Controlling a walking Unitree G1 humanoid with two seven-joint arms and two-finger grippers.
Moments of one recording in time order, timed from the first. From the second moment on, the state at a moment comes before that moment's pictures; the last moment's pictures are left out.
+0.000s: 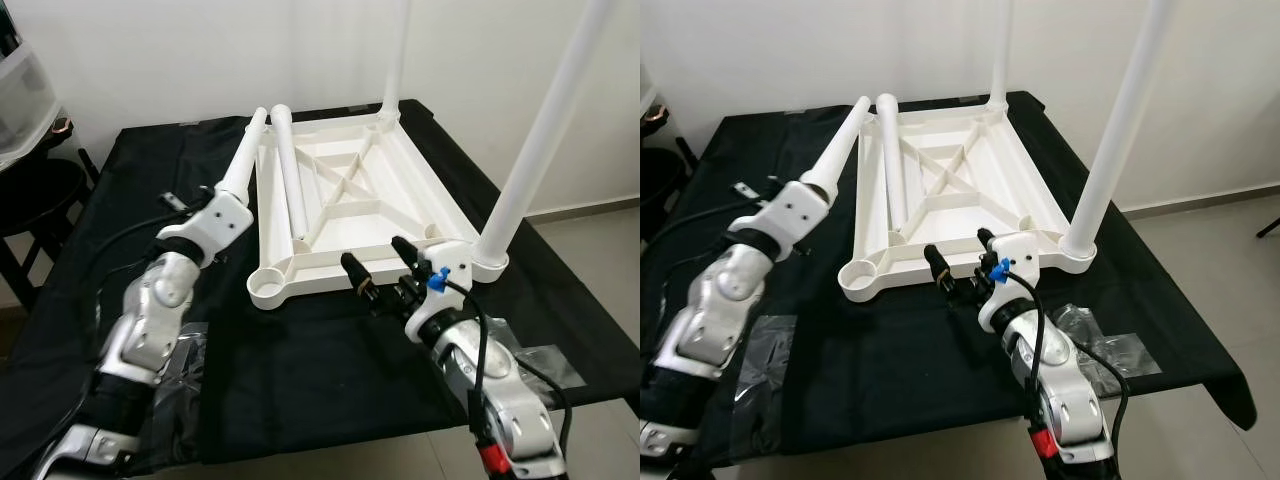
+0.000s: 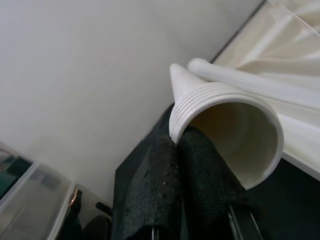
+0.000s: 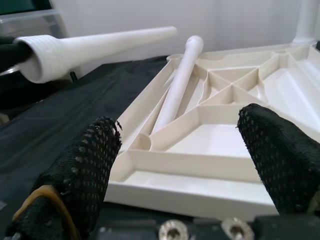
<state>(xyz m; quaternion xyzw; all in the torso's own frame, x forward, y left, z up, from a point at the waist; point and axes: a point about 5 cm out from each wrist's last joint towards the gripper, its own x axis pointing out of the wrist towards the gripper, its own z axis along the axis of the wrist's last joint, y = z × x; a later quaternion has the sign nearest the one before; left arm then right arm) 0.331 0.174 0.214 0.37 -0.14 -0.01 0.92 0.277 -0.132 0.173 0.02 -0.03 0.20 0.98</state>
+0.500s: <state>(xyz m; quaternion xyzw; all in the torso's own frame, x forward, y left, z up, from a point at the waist) 0.306 0.183 0.232 0.00 -0.20 -0.14 0.97 0.300 -0.128 0.235 0.36 -0.13 0.28 0.88</state>
